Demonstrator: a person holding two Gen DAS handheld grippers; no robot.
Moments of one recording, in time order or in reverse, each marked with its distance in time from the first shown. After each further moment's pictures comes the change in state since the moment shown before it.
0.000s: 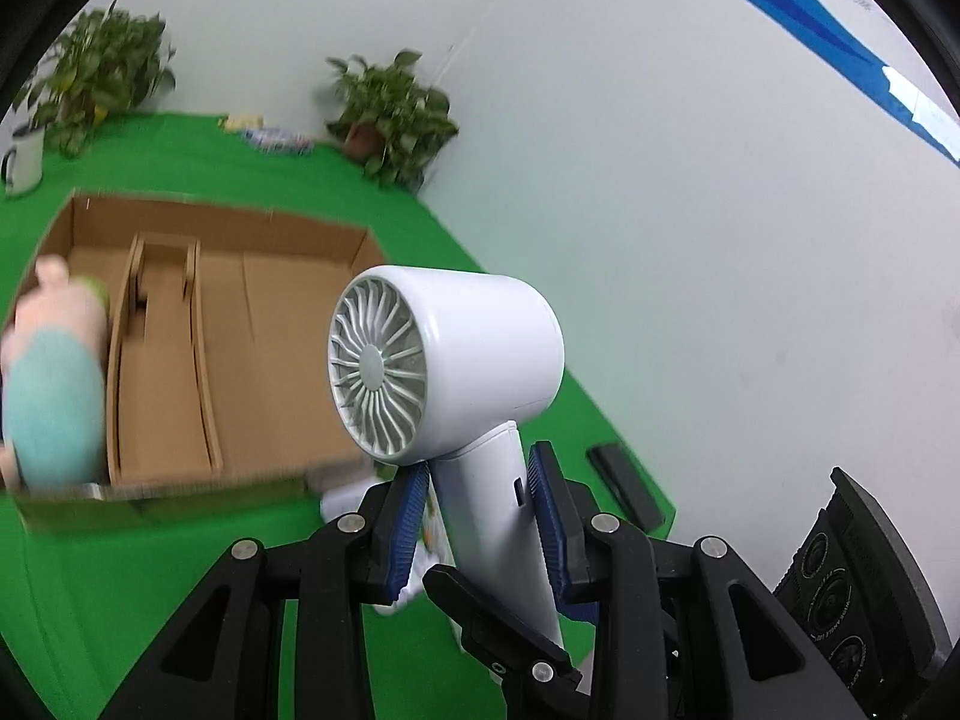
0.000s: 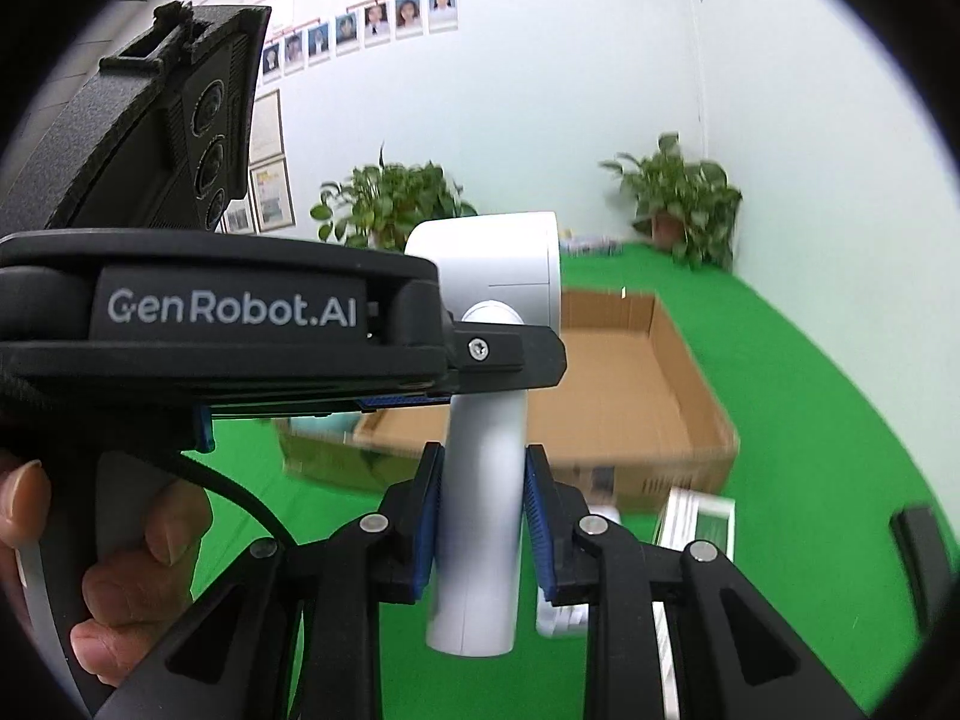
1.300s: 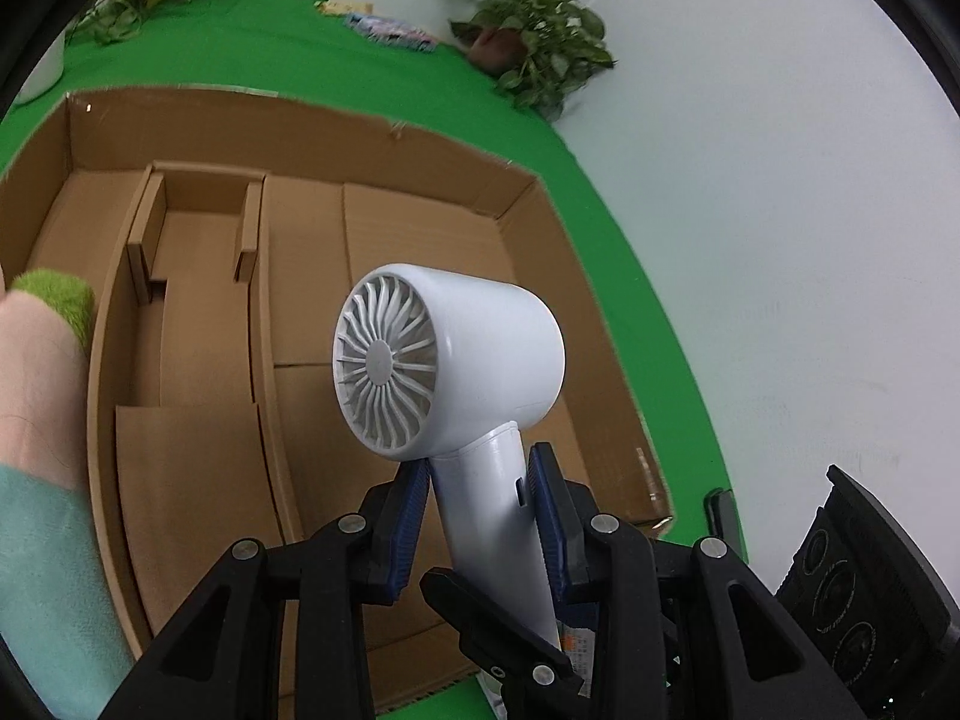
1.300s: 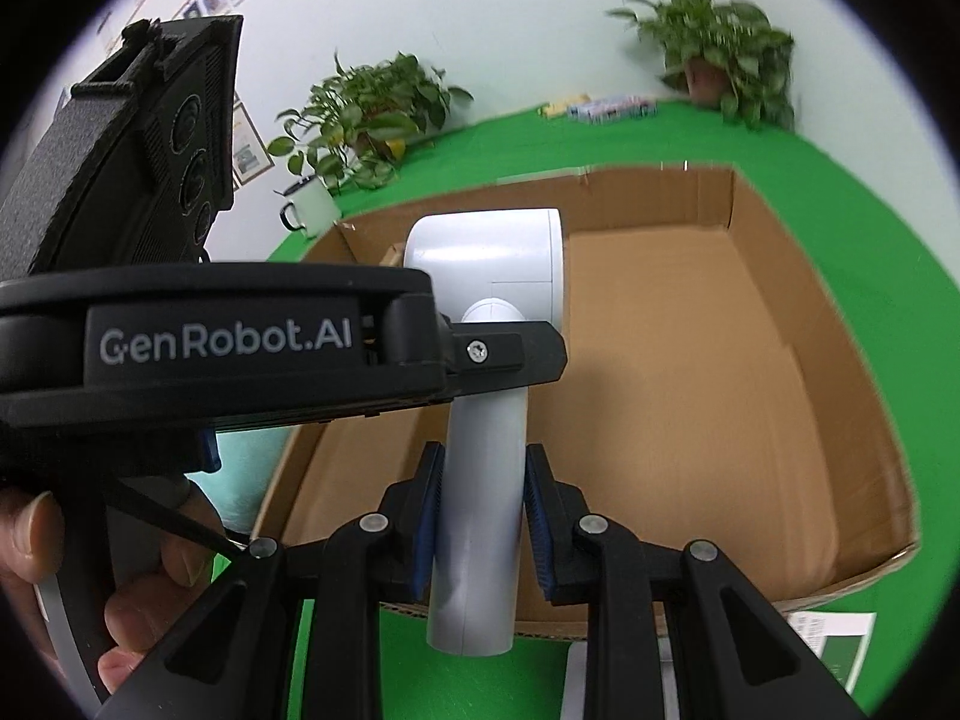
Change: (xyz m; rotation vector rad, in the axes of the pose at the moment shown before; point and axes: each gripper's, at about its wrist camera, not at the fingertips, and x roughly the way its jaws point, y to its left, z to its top) left arm 0.150 0.162 0.065 -0.228 0.246 0.156; right arm 0.178 -0.048 0.028 0.188 0.332 0.152
